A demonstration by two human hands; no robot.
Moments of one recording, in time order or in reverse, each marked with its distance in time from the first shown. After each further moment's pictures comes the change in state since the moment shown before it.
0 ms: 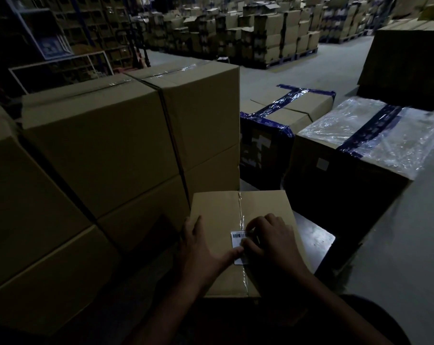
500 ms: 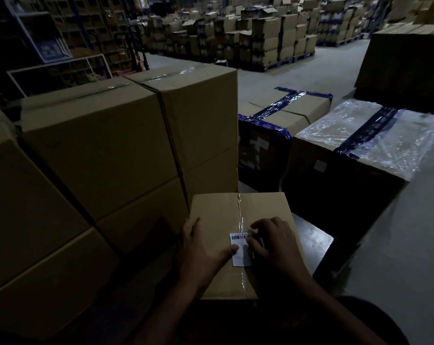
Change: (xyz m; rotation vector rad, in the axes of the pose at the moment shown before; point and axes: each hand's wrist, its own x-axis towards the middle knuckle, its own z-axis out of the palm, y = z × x) left_hand 0.002 -0.002 0.000 -0.064 0.012 0.014; right_hand -0.009 0.004 -0.002 0.126 0.068 0.059
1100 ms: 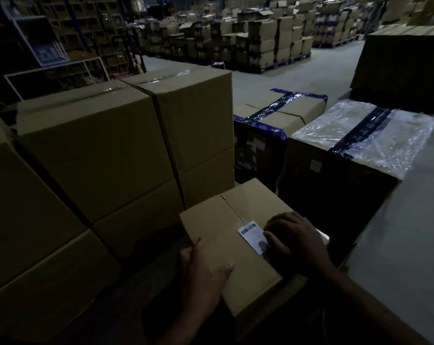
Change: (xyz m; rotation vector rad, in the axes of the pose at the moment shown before) left_hand -0.037 -0.001 0.016 -0.123 -0.016 -0.069; right_hand 0.004 0.043 -0.044 -0.136 0.003 -0.210
